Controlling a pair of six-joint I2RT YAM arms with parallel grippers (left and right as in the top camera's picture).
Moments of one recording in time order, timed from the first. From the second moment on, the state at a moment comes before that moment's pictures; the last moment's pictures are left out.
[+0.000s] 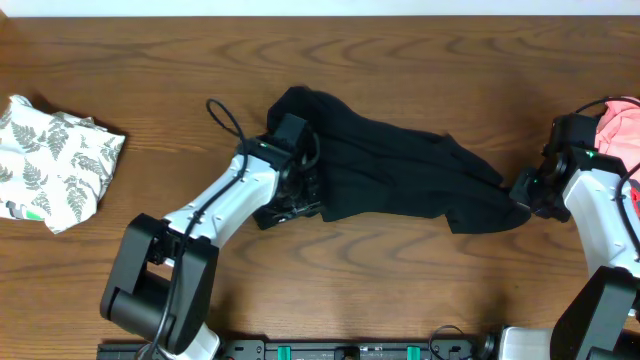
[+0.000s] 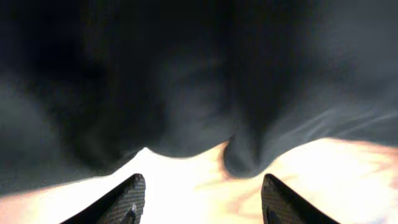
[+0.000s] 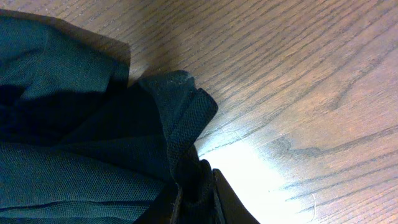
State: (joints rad) left arm -0.46 1.75 1.09 -0.75 0.30 -0.67; right arm -0.25 1.54 1.00 -0.85 0.10 0.26
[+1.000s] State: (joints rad) left arm -0.50 1.85 1.09 -0.49 0.19 -0.69; right arm -0.25 1.54 1.00 -0.87 0.10 0.26
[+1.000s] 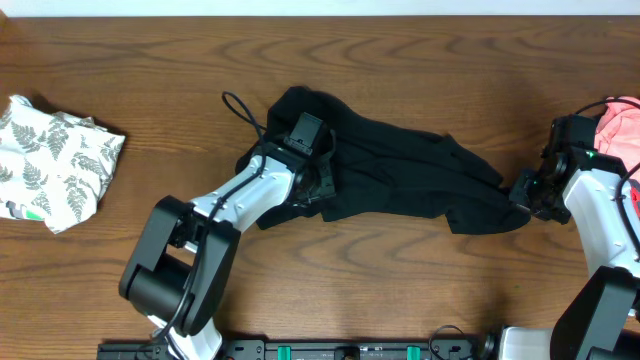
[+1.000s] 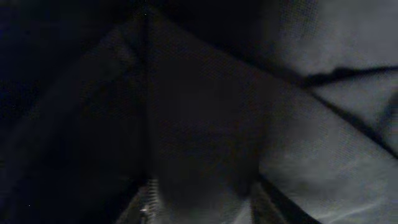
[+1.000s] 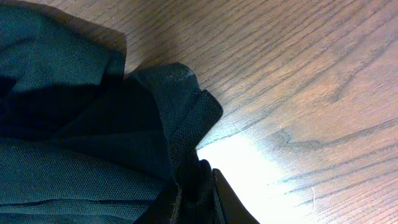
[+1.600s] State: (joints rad) left arm -0.37 1.62 1.09 -0.52 0.32 -0.63; right arm -0.25 1.54 1.03 -0.87 0.10 0.26
